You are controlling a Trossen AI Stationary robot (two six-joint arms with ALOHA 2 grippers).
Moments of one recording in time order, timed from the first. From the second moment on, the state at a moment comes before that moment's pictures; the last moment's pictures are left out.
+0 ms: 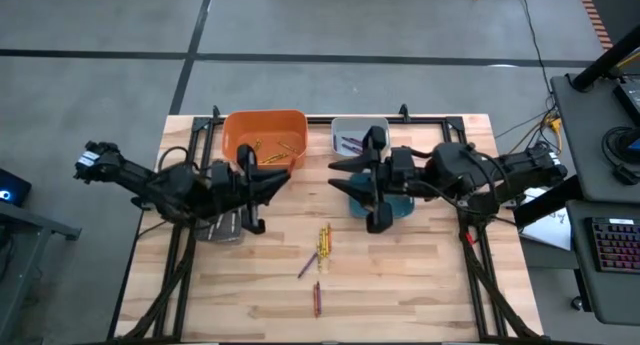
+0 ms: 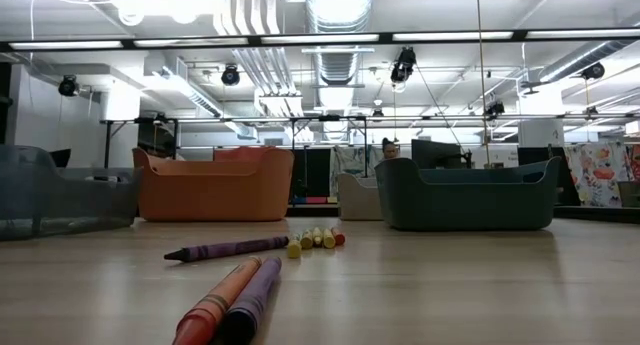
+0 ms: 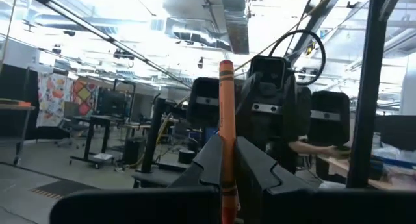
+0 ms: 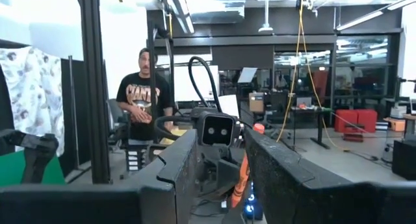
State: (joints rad) left arm -0.38 1.16 0.95 0.71 -0.57 0.08; right arm 0.24 1.43 1.52 0.22 0.21 -0.04
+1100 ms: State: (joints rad) left arm -0.26 1.19 0.96 0.73 -0.48 0.01; right arm 0.10 1.54 1.52 0.29 0.20 0.12
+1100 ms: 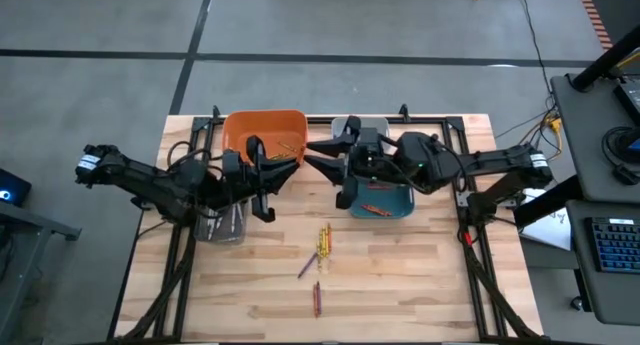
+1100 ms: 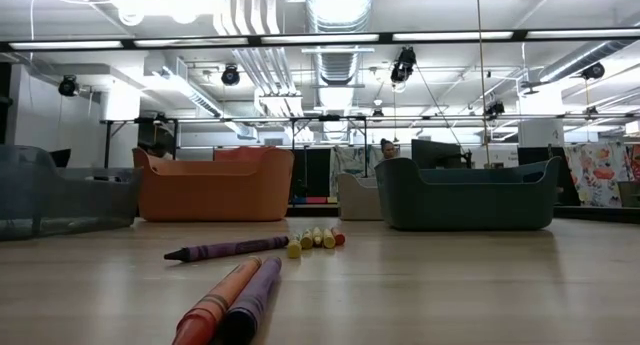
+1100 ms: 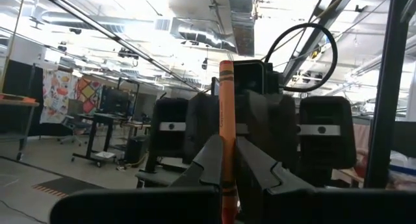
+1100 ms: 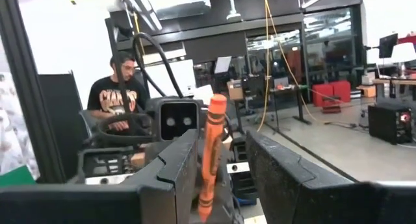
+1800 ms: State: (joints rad) left arm -0.23 1.25 0.95 0.77 -0.49 -0.05; right arm 0.06 1.58 1.52 0.34 0.20 0.16
